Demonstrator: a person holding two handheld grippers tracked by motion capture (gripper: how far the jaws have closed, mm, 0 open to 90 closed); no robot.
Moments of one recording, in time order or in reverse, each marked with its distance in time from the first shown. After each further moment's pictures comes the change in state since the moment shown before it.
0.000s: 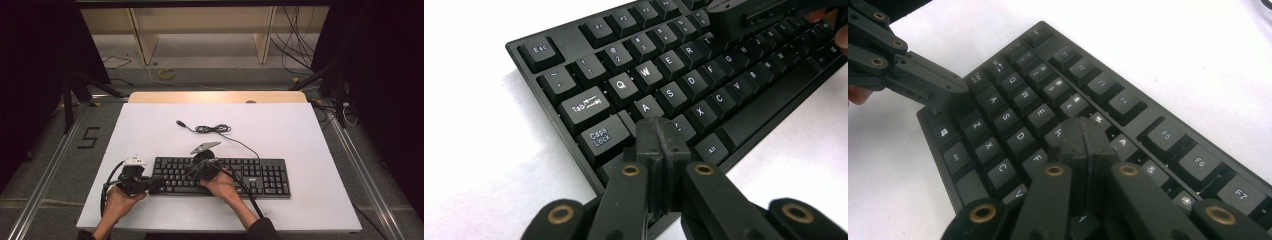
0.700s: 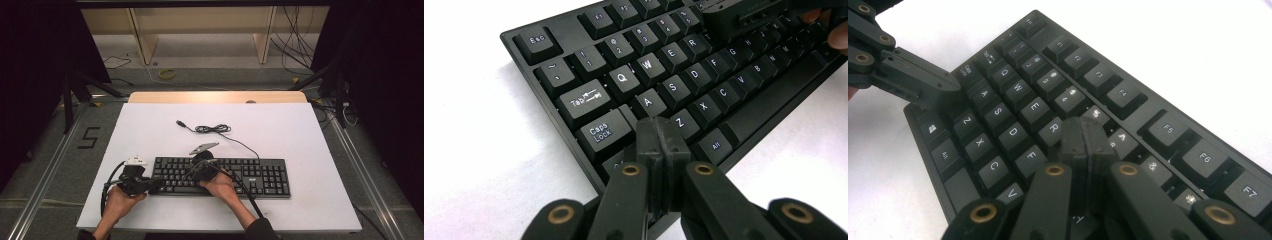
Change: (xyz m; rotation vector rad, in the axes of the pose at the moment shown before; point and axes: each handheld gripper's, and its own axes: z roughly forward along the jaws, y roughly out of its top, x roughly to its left) left arm 0.001 0.000 0.002 0.017 -0.002 0.002; right arm 0.000 -0.002 0.006 0.023 -0.016 0.007
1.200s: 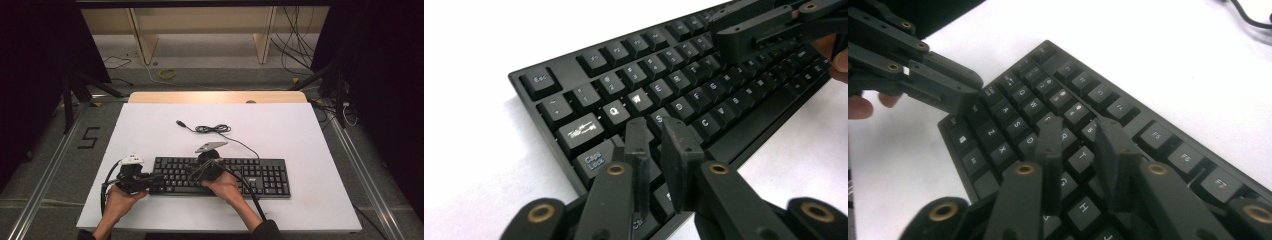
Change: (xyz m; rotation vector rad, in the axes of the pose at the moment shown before) left arm -0.002 0.004 -0.009 -0.110 -0.032 -0.004; right arm -0.001 -0.001 -0.023 -0.083 0.040 0.024
